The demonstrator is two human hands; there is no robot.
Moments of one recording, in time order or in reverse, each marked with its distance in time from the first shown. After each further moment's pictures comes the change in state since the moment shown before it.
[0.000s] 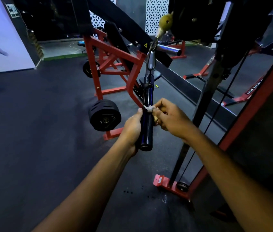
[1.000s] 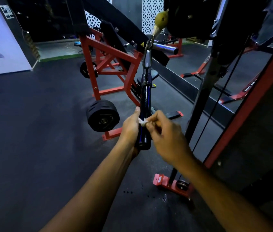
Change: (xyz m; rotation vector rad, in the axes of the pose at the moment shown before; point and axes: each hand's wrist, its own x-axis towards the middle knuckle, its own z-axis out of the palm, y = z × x) left_hand -0.005 -0.002 0.007 -0.170 0.041 -0.056; right_hand -0.063 -0.017 0.035 -0.218 0.190 -0.205
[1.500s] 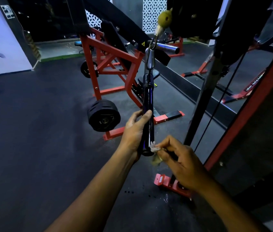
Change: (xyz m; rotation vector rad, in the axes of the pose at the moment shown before) left_hand 0.012 -0.016 -0.011 0.095 -0.111 0.185; right_hand -0.049 0.019 -0.016 0.258 -0.206 0.057
